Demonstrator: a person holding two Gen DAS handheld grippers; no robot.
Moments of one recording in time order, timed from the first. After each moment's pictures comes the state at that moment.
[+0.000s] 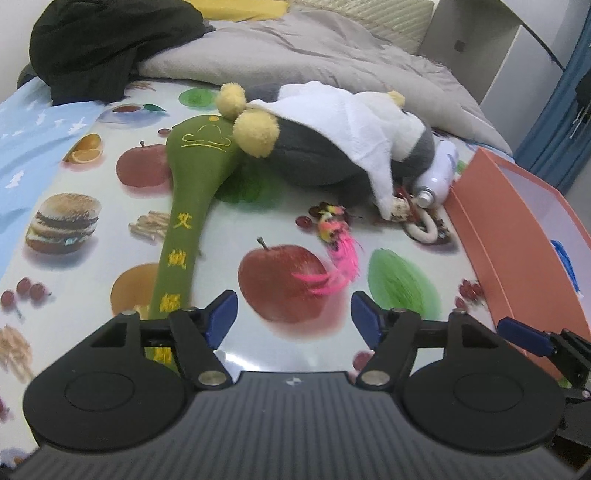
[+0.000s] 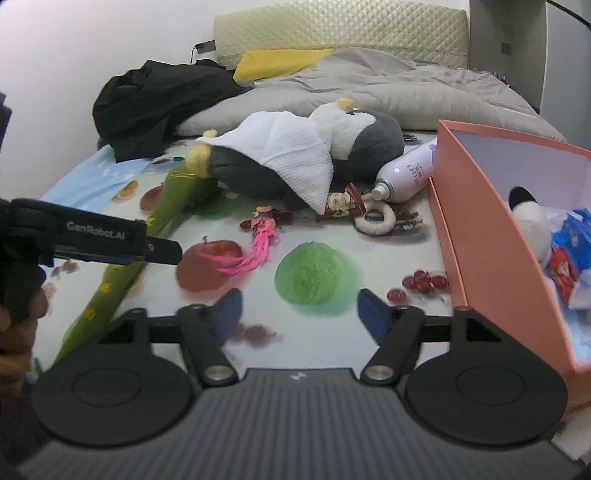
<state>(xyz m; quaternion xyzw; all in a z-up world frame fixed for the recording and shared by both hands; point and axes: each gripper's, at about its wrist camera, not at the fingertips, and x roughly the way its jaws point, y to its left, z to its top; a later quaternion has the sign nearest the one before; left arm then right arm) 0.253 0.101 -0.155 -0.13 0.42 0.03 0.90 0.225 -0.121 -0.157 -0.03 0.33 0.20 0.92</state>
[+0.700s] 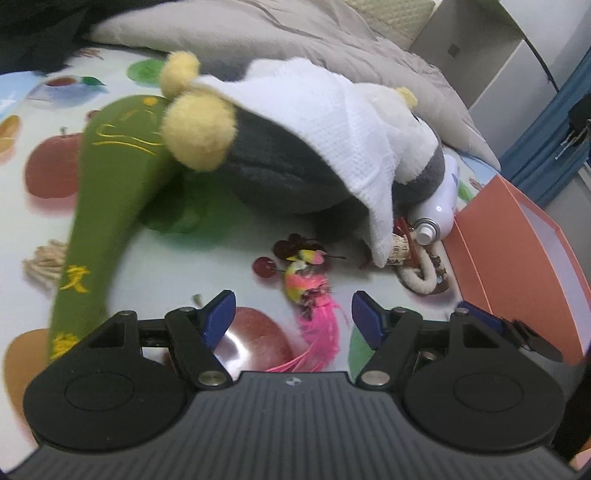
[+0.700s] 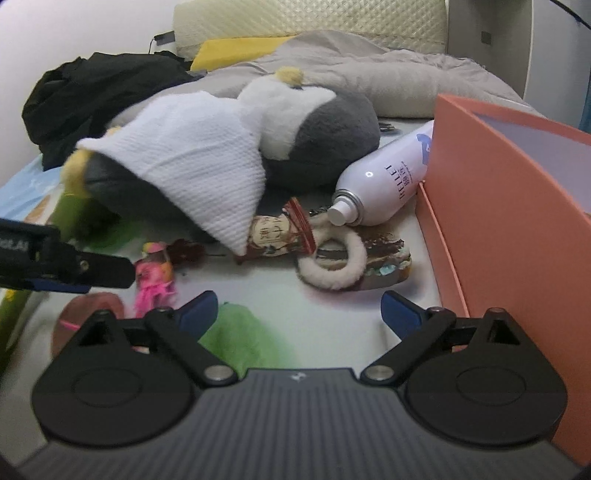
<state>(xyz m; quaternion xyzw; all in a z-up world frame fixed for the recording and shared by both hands) 0.357 0.102 -0.200 -0.20 0.43 -0.02 0.88 0.354 -0.114 -0.213 -0.03 0.34 0.15 0.93</state>
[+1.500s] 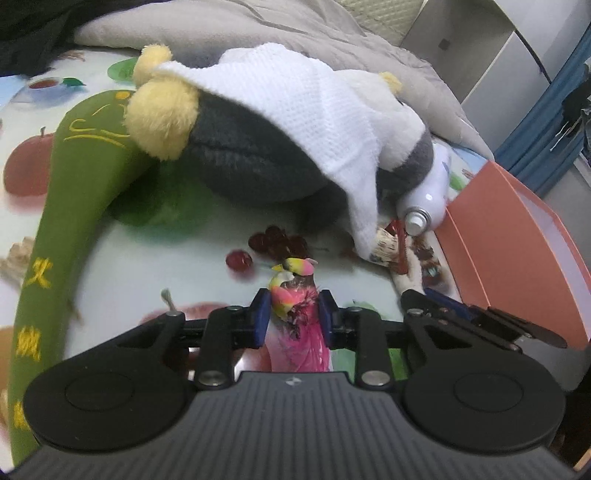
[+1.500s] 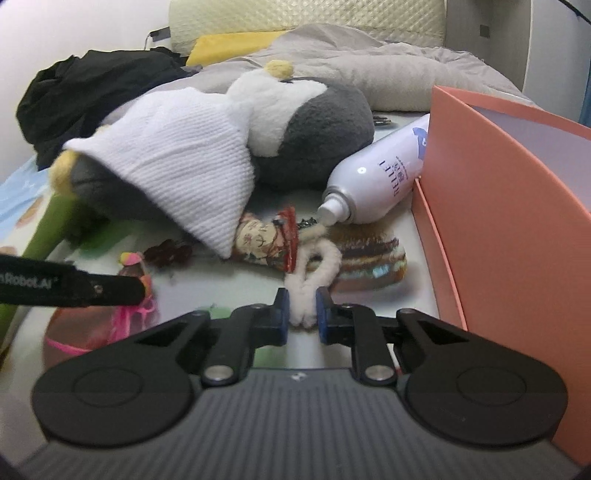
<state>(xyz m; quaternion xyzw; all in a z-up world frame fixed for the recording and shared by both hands) 0.355 0.081 -0.207 -0.18 0.42 -0.02 0.89 0.356 -0.119 -0.213 -0.03 0.35 0.15 0.92</state>
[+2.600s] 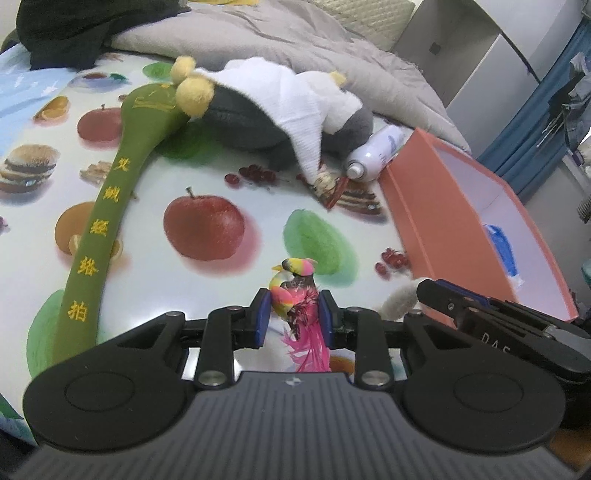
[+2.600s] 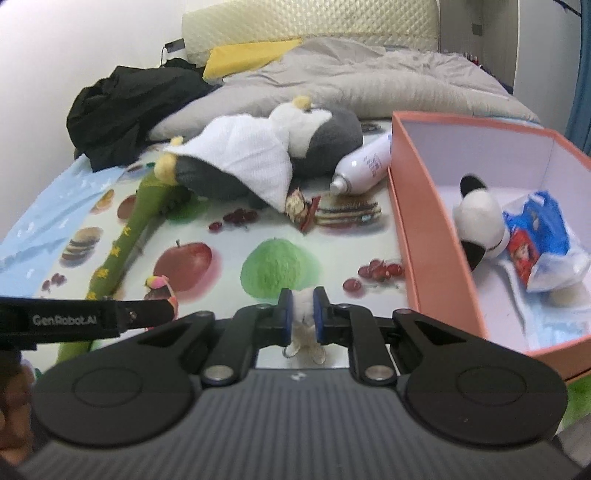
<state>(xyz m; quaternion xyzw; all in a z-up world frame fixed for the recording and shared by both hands) 0.209 0.044 -0.141 -0.19 0.42 -0.02 0.89 0.220 -0.154 -0.129 -0.01 0.36 0.16 0.92</state>
